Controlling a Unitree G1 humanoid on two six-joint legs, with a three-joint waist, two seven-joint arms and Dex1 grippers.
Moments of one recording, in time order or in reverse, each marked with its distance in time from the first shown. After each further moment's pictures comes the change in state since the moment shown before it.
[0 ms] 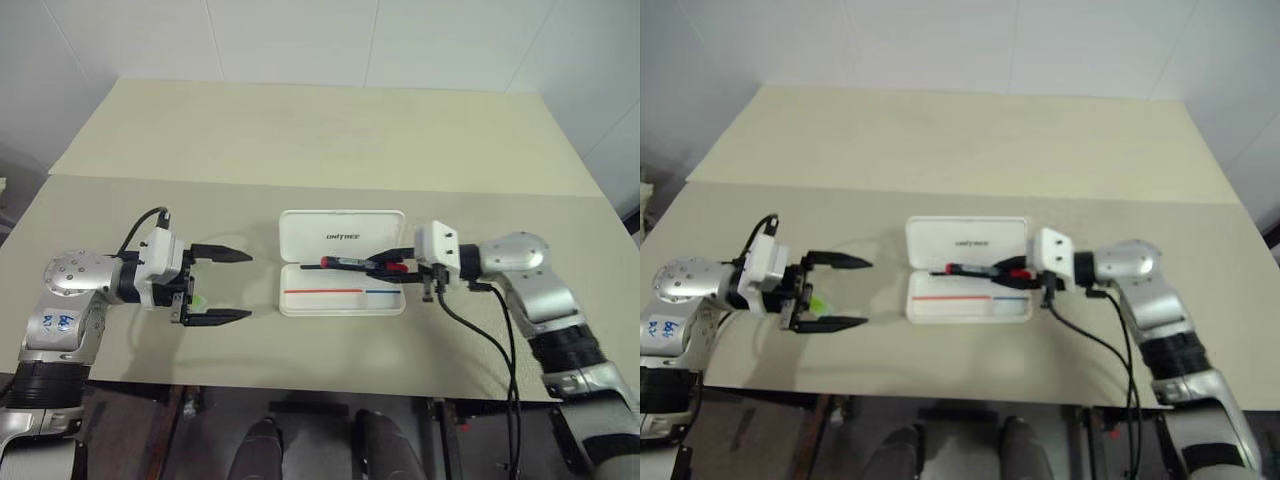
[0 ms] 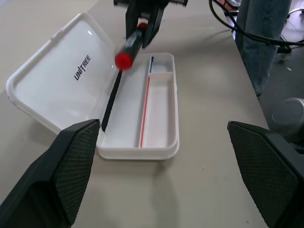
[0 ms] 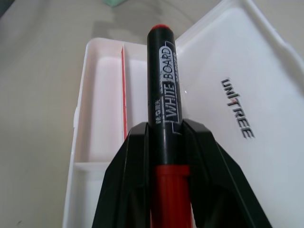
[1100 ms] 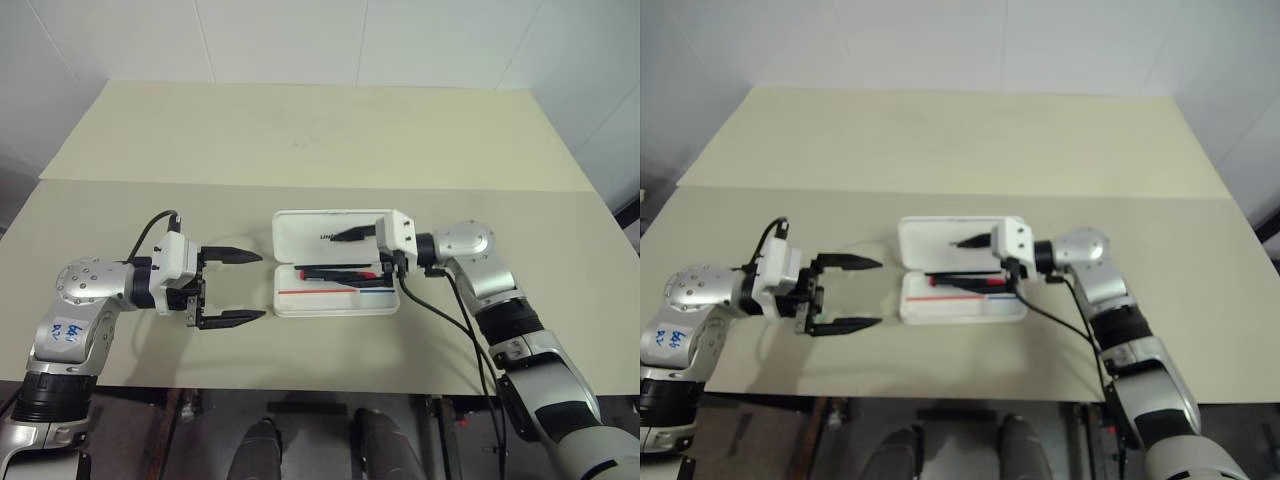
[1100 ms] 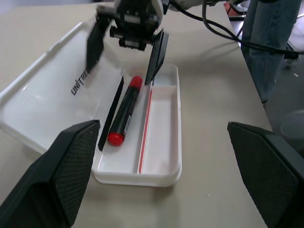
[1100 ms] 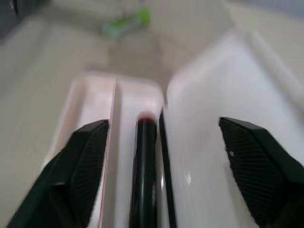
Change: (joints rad) left arm 0.050 -0.019 -0.008 -0.118 -0.002 0.058 0.100; right arm -0.151 0.173 0.005 0.131 0.031 -0.018 0.034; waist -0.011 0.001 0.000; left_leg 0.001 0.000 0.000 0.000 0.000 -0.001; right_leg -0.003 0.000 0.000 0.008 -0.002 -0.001
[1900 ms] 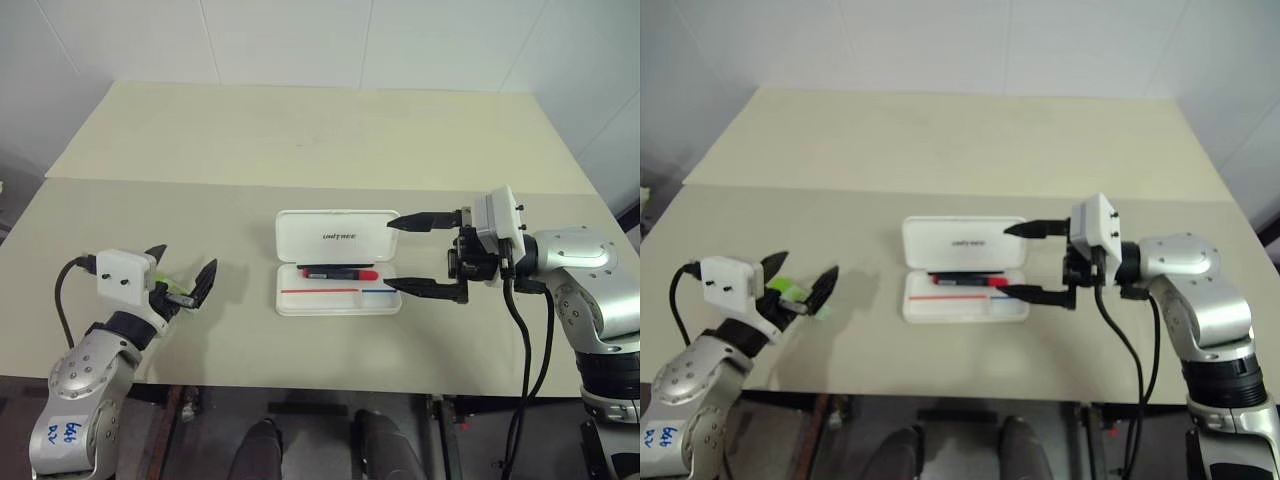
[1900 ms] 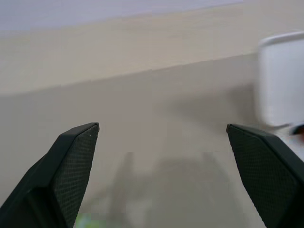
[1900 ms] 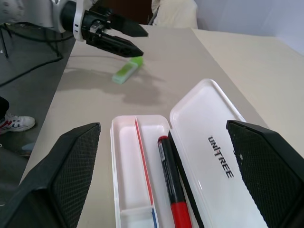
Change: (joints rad) left arm 0.416 -0.427 0.296 -0.592 0.159 0.476 1.092; right arm 0.290 -0.300 -0.249 -0.570 0.302 0.444 -0.071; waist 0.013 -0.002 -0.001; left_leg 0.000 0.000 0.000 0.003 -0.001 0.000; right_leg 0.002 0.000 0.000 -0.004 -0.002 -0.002
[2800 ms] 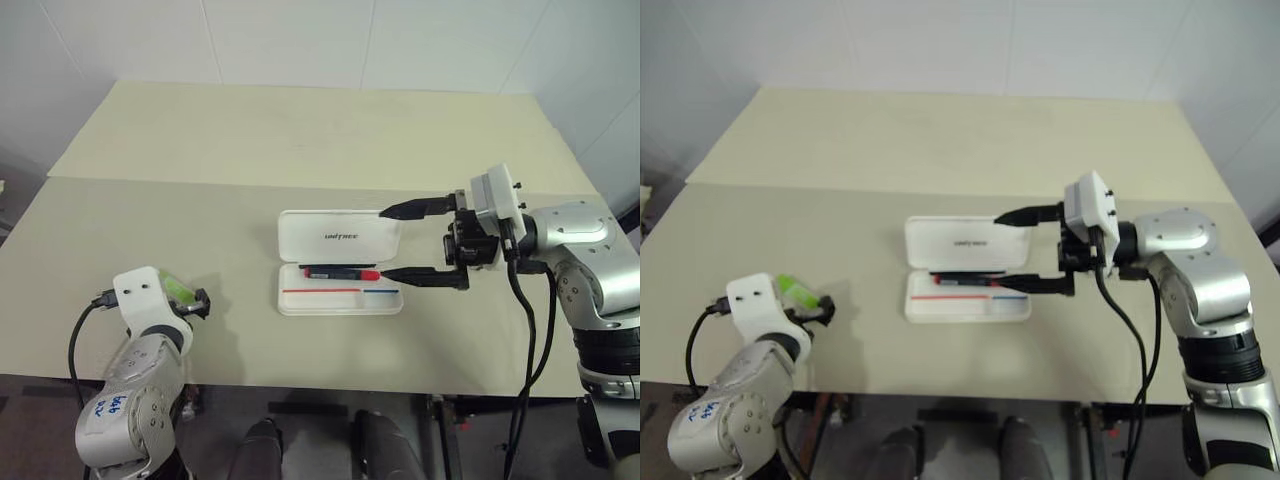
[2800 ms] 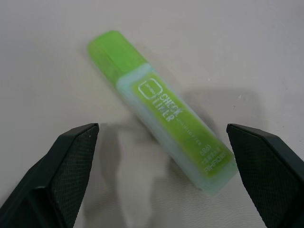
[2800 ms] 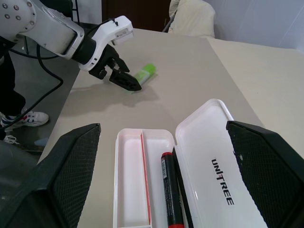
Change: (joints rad) left arm -0.229 -0.331 0.037 -0.144 0.126 0.731 0.420; right arm -0.129 -0.007 0.039 0.043 0.013 0.037 0.062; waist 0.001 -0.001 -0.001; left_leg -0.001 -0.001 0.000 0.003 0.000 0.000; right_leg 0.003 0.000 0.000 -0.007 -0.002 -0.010
